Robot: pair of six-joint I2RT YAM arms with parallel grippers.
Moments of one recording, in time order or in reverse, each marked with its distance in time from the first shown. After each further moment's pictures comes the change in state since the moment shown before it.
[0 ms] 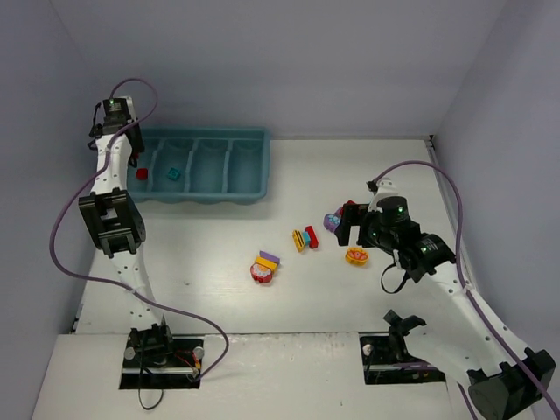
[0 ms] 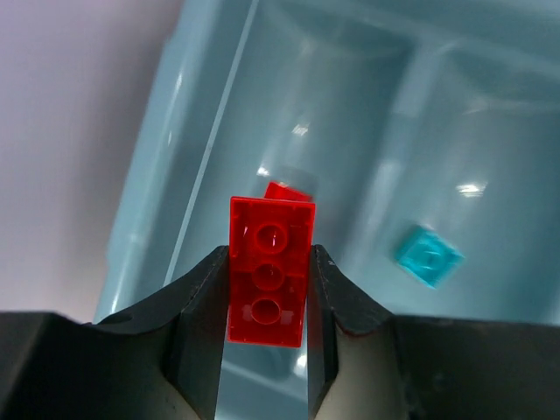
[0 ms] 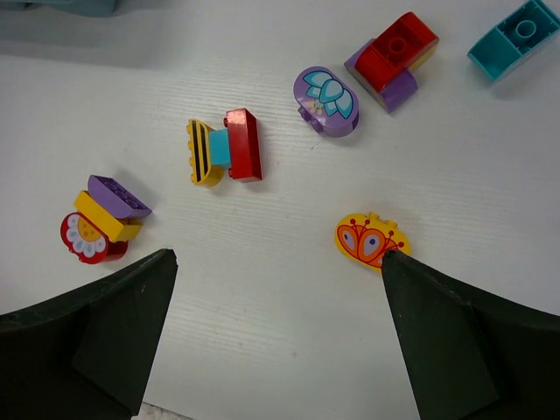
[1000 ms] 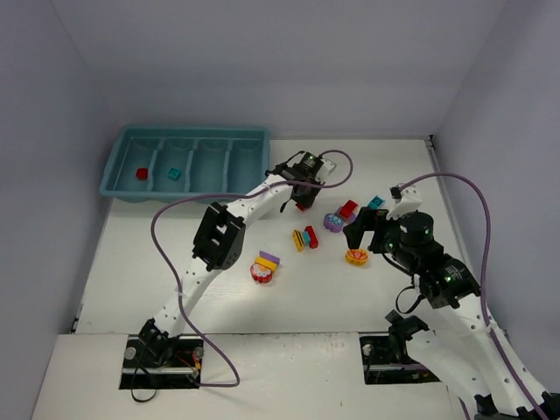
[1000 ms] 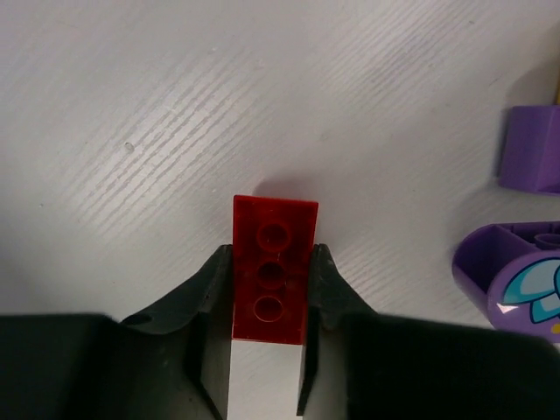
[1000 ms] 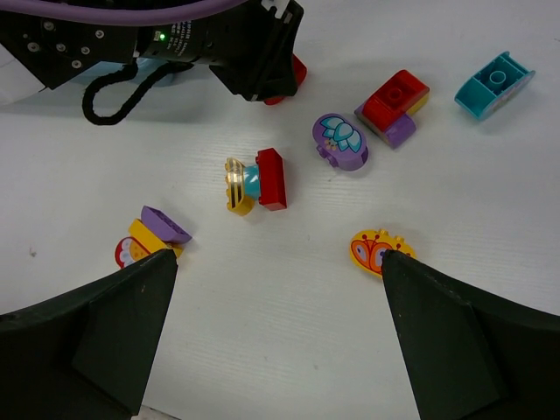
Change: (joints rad) left arm -0.898 0.303 0.098 -0.011 0.126 -0.015; right arm 0.000 -0.213 -0.030 0.009 0.013 0.054
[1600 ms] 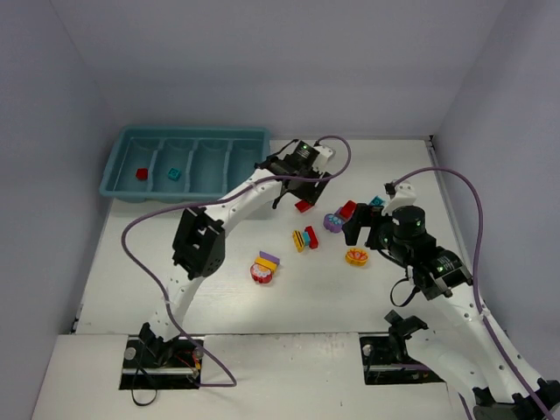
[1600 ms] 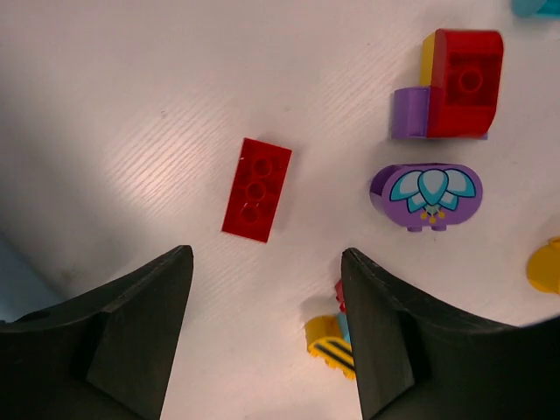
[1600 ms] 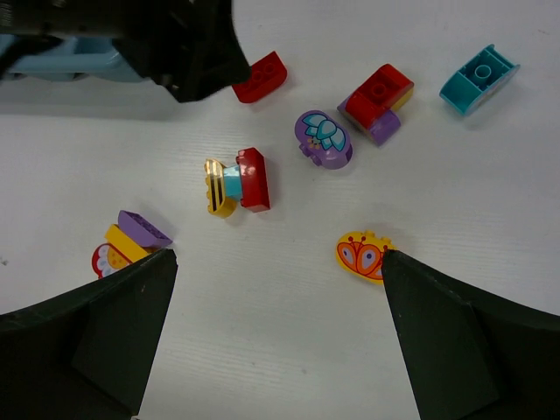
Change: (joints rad) left arm -0.003 -0.319 -0.208 0.021 0.011 -0.055; right arm 0.000 0.080 0.010 0.009 0.043 -0.011
